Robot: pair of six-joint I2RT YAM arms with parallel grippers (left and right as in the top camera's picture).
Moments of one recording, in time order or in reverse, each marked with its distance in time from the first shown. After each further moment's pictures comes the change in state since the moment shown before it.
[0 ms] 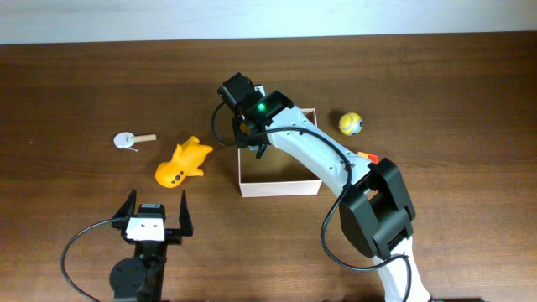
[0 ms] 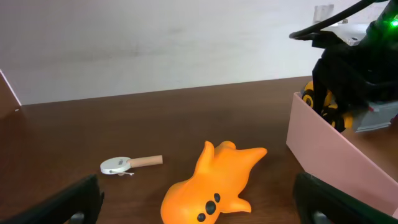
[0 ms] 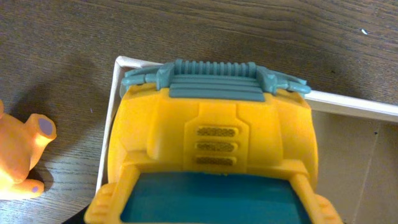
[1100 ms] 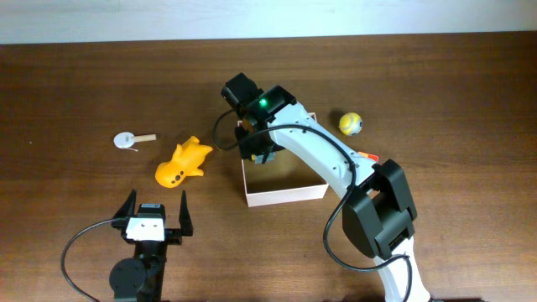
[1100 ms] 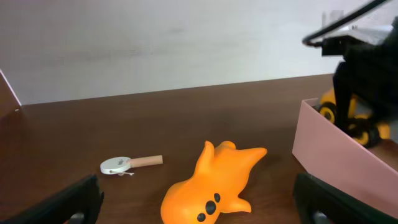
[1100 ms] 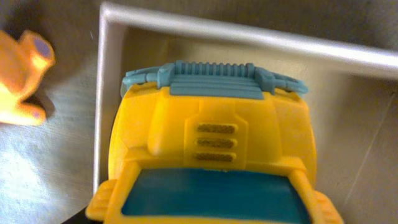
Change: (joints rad) left arm 0.000 0.000 0.000 0.000 0.000 0.000; right arm -0.003 -0.010 0.046 -0.193 -0.119 -0.056
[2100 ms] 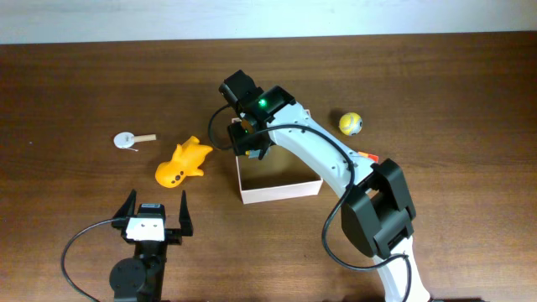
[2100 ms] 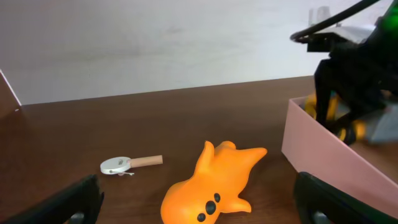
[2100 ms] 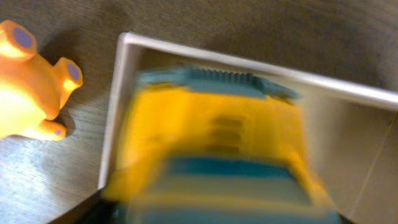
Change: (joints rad) left arm 0.000 0.000 0.000 0.000 0.000 0.000; right arm 0.000 0.014 0.000 0.100 -0.011 -0.064
